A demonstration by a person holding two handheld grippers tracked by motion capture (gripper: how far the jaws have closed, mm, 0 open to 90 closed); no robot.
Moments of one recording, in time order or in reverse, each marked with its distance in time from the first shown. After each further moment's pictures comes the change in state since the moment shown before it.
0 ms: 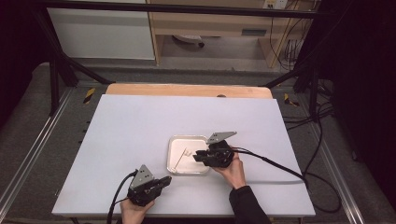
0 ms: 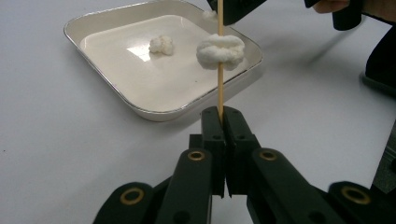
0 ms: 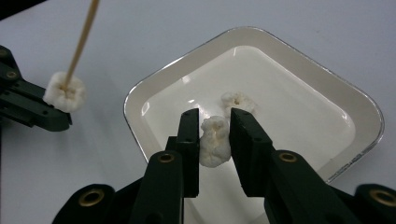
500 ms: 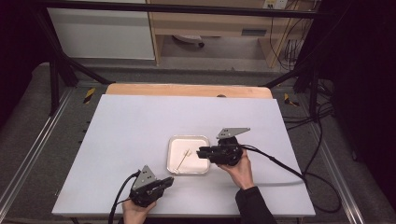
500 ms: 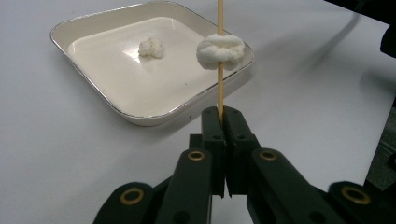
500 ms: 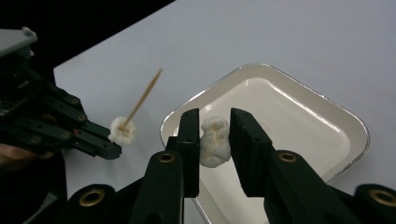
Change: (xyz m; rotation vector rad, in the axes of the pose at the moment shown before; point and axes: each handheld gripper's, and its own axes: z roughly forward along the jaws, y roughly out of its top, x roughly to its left) left arm -0.006 0.002 0.003 0.000 -0.016 0.019; right arm 0.002 0.011 -0.036 -0.107 0.076 0.065
